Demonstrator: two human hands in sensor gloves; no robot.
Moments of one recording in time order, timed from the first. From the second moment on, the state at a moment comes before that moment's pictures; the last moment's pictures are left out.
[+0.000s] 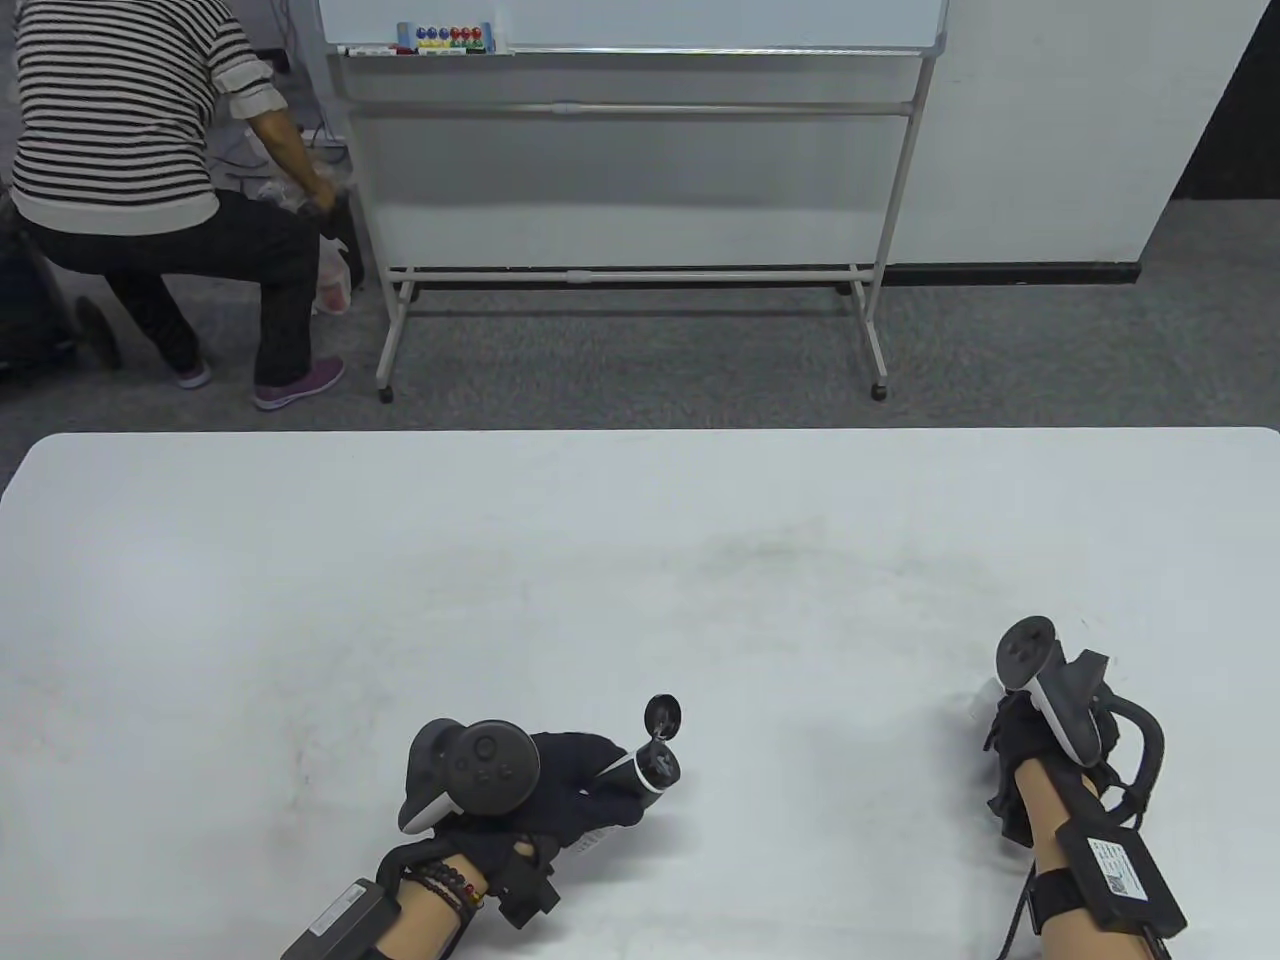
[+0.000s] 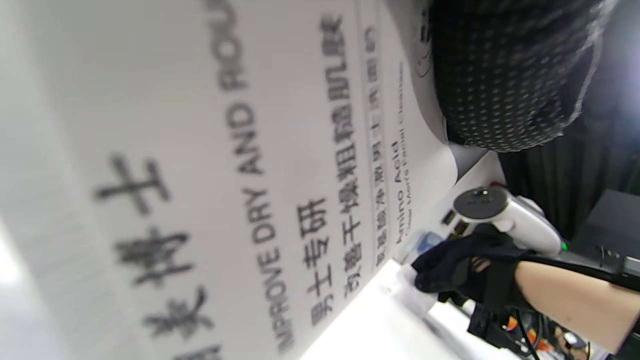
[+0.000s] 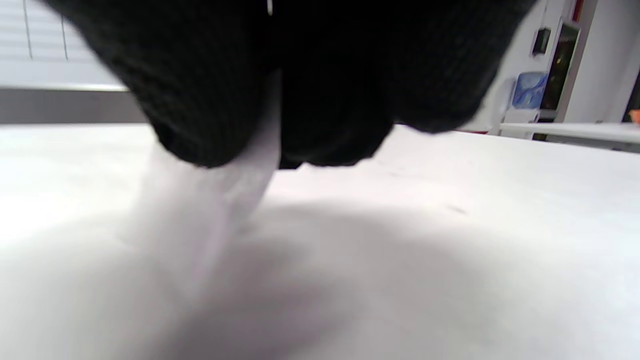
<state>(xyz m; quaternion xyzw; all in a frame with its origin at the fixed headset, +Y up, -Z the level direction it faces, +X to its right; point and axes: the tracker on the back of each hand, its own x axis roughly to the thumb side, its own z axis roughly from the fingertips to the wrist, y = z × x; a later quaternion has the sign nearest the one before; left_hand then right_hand) -0.152 -0.720 -0.319 0.02 -0.30 0.31 0.90 0.323 -0.731 -0.378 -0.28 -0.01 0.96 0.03</state>
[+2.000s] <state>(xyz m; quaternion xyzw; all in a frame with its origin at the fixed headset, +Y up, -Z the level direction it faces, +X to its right) -0.138 -0.705 -0.297 0.08 -0.28 0.24 0.93 0.111 -0.696 -0.284 0.02 0.01 0.87 0.49</state>
